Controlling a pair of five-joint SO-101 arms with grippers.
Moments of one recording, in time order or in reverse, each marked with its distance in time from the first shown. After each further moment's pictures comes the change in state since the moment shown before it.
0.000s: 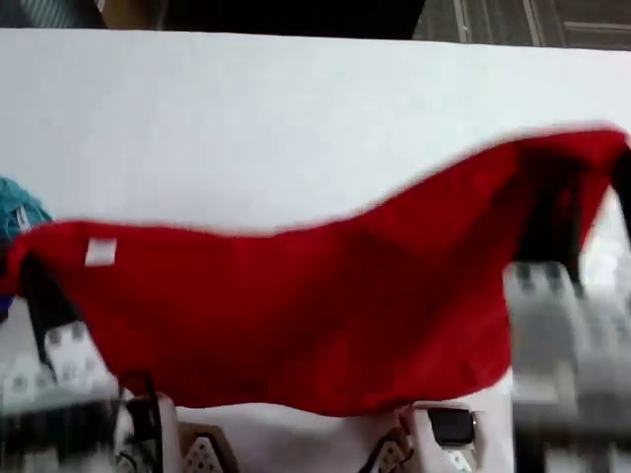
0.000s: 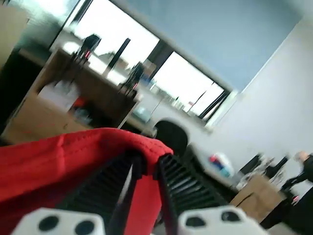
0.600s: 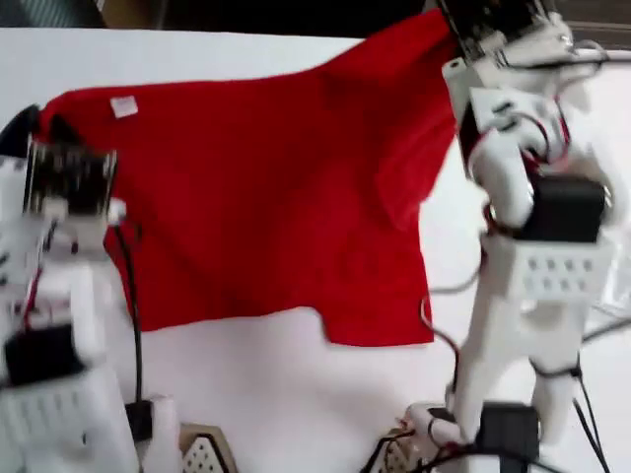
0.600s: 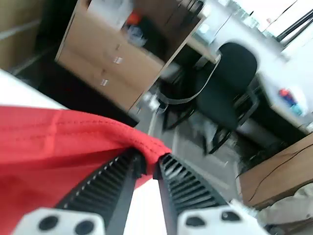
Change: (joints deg) left arm 3.0 22.0 24.4 -41.7 -0.1; right arm 0.0 30.9 8.4 -16.3 -1.1
